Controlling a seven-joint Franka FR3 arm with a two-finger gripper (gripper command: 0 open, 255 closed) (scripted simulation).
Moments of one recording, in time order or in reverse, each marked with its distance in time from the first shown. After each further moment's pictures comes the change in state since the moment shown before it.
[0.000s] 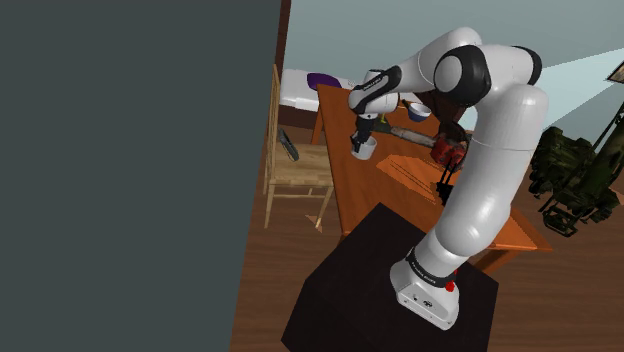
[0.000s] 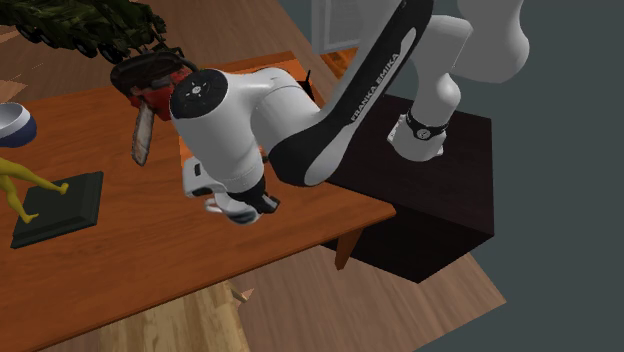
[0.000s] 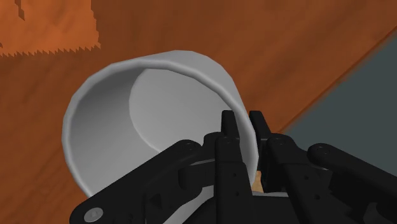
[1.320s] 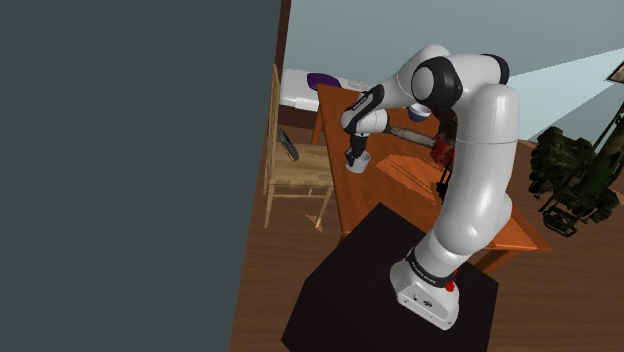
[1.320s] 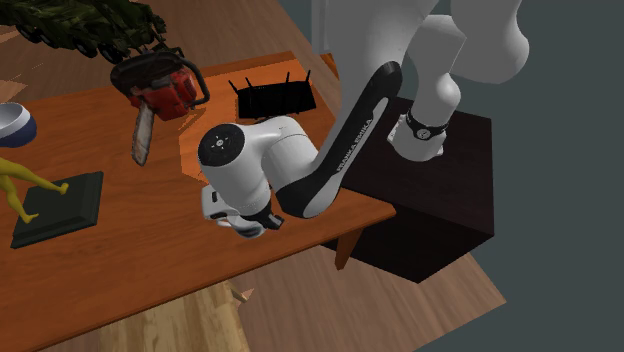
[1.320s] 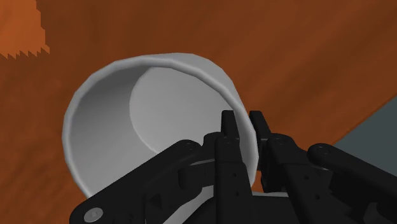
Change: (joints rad) arm -0.041 0.167 0.051 -0.011 0.080 0.169 -0.041
